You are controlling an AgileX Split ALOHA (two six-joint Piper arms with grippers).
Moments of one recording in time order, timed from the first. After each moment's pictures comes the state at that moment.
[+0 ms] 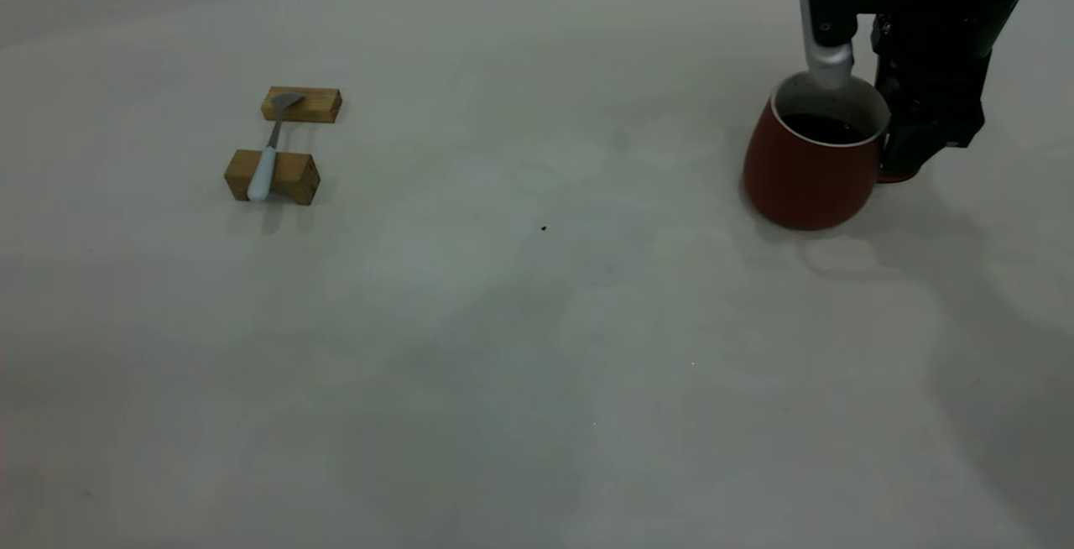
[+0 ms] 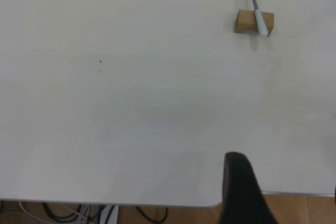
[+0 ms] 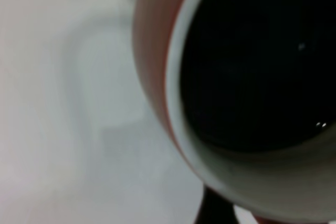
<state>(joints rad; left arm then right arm) -0.01 -0.02 -0.49 0.06 1.13 -0.06 0.15 2.30 -1.37 -0.02 0.49 -1.30</state>
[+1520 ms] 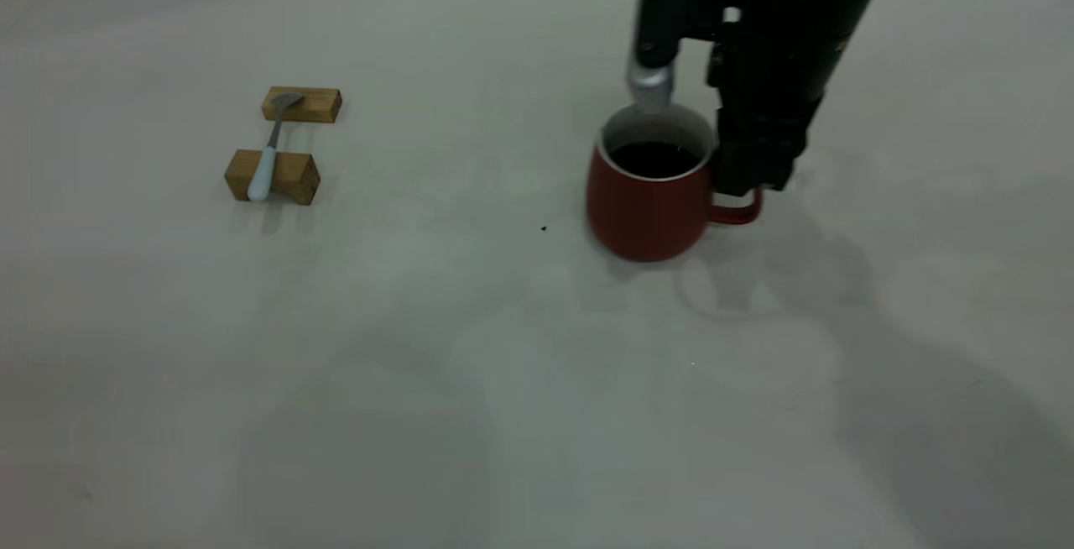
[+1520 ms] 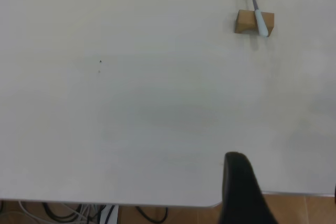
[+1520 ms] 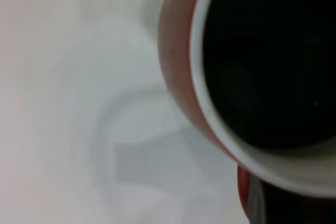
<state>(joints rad) -0.01 -0.02 -0.49 0.06 1.13 -0.06 0.40 2.30 -1.37 0.17 0.47 -1.18</state>
